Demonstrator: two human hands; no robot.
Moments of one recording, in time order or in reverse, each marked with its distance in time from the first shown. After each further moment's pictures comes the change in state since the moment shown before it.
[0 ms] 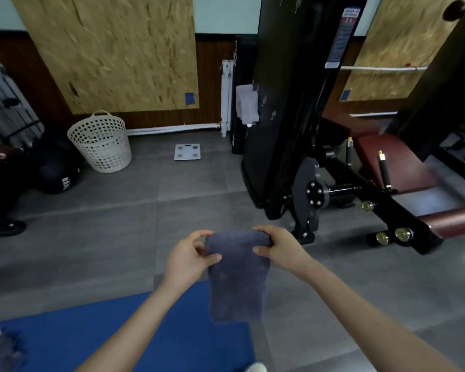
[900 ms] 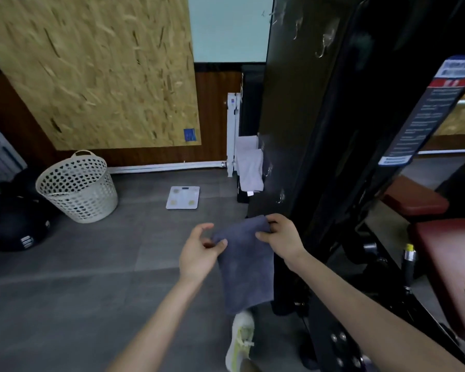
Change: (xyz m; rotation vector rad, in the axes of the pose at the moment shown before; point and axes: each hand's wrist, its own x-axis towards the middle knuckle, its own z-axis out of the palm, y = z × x) left_hand 0.574 0.140 0.115 -0.229 0.231 -0.143; right_hand 0.579 0.062 -0.232 0.441 0.160 0.068
